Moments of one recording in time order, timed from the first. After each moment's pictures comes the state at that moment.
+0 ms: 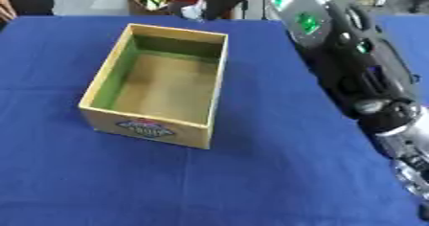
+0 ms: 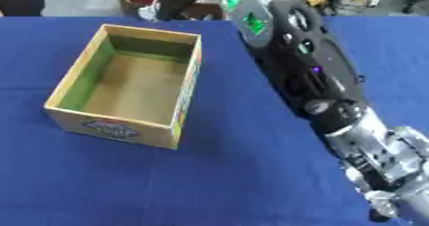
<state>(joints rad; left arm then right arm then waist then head) -0.33 0.14 0.11 -1.98 0.23 -0.25 -0.22 -1.22 -0.34 0.30 -1.26 0.86 -0.12 0.43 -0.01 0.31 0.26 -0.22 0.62</state>
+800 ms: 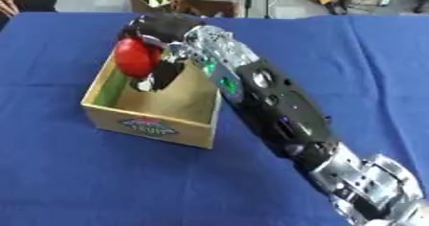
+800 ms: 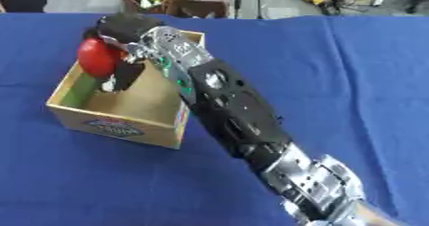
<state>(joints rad) -0.36 0.13 0.11 -1.98 0.26 -0.28 -0.24 -1.14 -0.15 0.33 -1.08 1.11 -0.18 0.43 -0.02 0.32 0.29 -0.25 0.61</state>
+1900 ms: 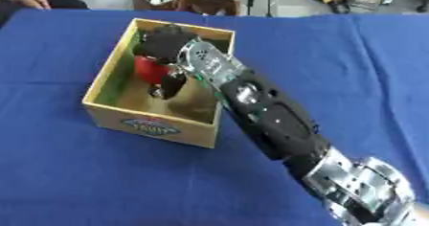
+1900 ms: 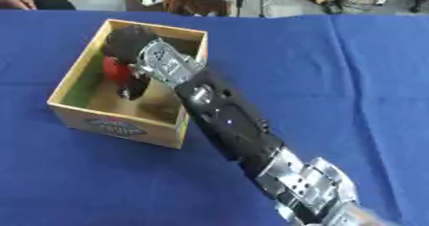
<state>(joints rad) -0.36 0.13 0.10 -1.98 0.26 -0.28 -0.25 -1.14 -0.14 0.34 -1.01 1.52 -0.23 0.47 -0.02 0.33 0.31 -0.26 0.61</state>
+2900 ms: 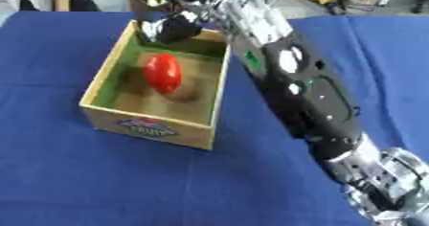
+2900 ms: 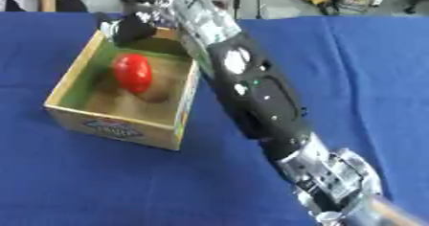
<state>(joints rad) -0.36 0.12 0.10 -1.98 0.25 -0.27 -0.24 -1.15 -0.33 0.22 -1.46 1.12 -0.08 0.36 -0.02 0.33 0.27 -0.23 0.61</state>
